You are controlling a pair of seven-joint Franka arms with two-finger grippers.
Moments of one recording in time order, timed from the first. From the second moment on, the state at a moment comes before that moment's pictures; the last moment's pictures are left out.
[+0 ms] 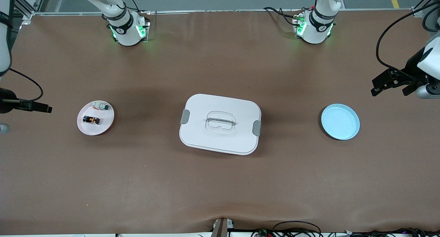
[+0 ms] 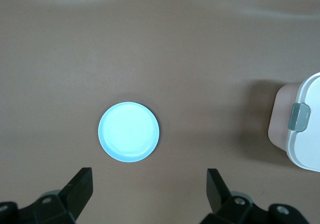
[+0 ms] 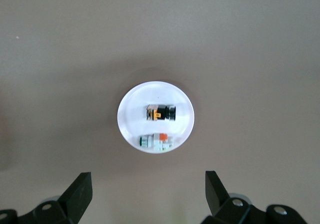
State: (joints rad) left arm 0.00 0.03 -0.06 -1.56 -0.02 1.68 -0.08; right arm -0.10 0.26 -0.11 -1.58 0.01 1.66 -0.05
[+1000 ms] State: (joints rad) left arm 0.00 0.03 -0.06 -1.56 -0.02 1.68 -0.08; right arm -0.10 0.24 -0.11 -1.94 0.00 2.02 -0.05
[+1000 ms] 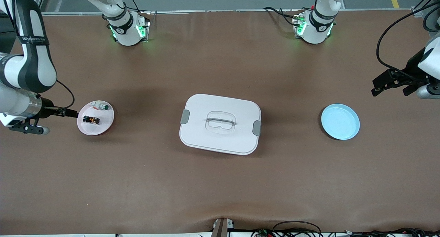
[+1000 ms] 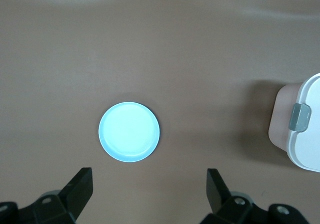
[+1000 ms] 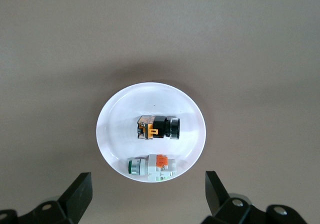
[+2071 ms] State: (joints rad) left arm 0.00 0.03 -0.06 -1.56 -0.02 1.68 -0.08; right arm -0.12 0.25 -0.11 -2.12 -0.03 2.30 -0.04
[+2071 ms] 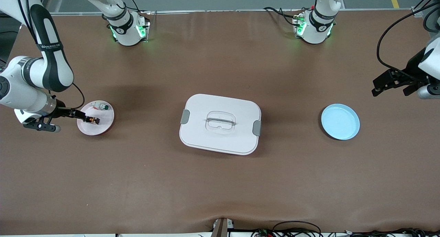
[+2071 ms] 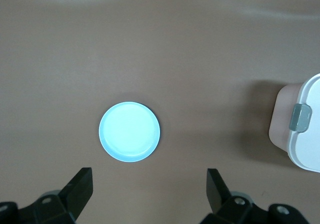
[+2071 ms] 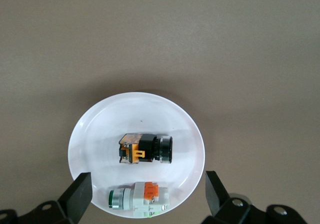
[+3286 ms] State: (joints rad) left arm 0.00 0.03 -0.05 -1.56 -0.02 1.68 -0.08; right arm -0.11 0.37 -0.10 -2.18 -0.03 2.45 0.01
